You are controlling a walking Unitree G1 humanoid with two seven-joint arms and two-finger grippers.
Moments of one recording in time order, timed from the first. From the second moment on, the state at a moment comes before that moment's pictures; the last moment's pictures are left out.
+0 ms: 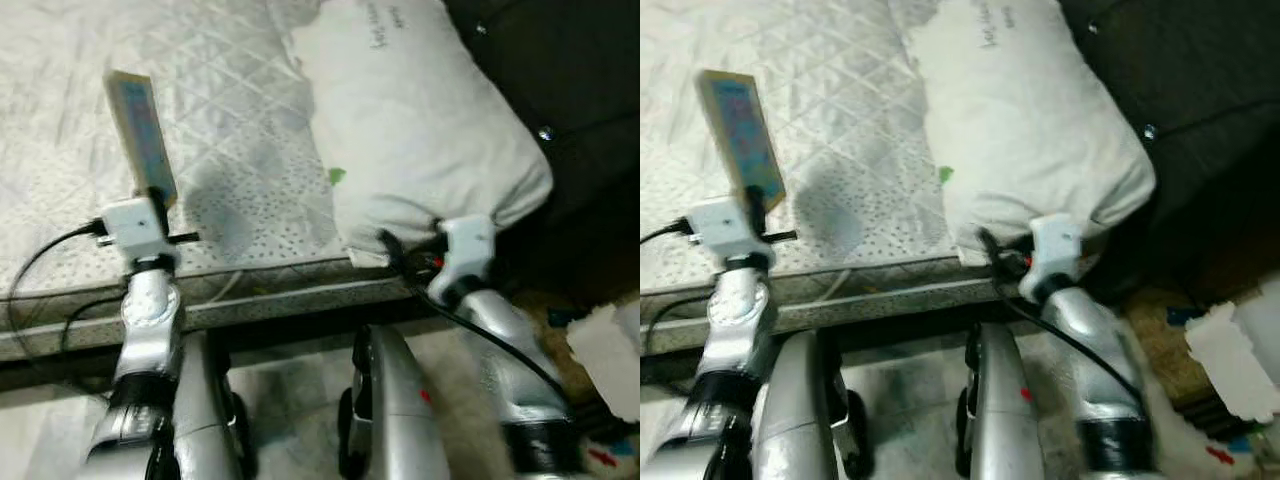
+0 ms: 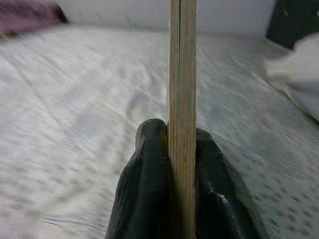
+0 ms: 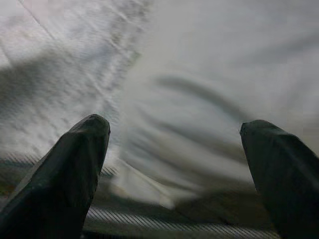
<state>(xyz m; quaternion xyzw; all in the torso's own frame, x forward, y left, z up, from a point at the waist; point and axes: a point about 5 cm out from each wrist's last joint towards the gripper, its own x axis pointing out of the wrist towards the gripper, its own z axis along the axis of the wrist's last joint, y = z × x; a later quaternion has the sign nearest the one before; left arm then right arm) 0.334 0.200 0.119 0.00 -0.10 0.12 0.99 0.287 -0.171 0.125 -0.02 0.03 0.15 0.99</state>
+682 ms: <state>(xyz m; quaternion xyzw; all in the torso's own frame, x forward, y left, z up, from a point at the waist) 0.368 0.107 0.141 -0.31 -0.07 -0.01 0.95 0.284 -0.173 0.131 -0.04 0.04 0.16 0.99</state>
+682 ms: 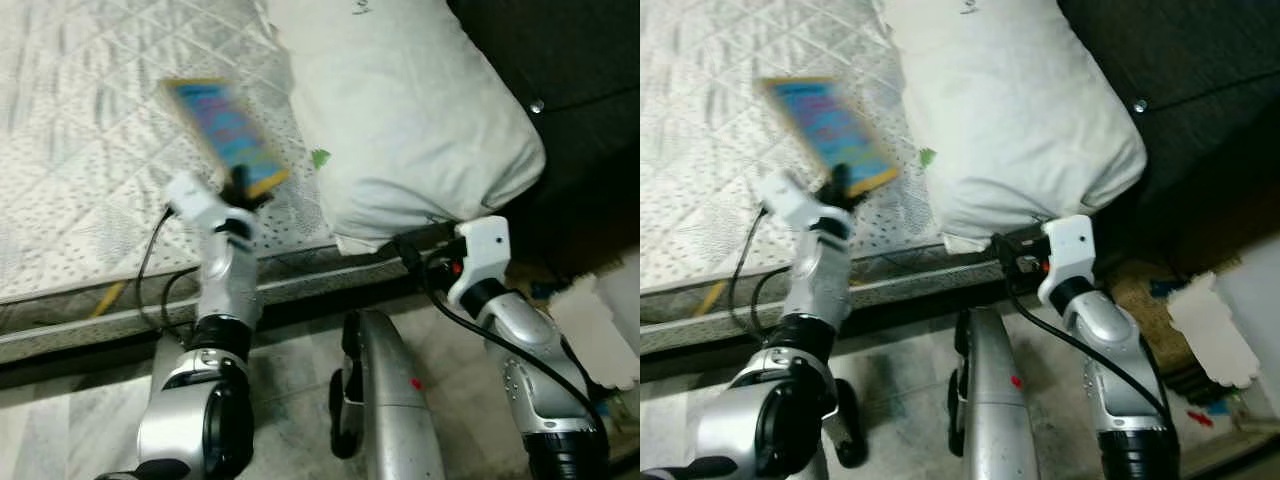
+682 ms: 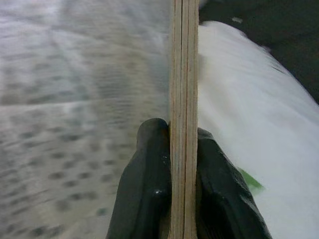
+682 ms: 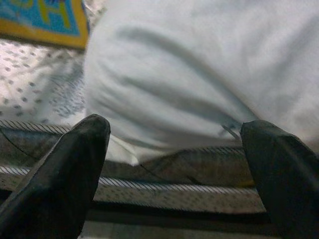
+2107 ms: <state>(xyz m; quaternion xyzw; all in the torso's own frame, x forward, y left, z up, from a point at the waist) 0.344 0.087 0.116 -0.42 0.17 -0.11 0.89 0.307 -0.154 0.131 -0.03 0.01 0.16 0.99</state>
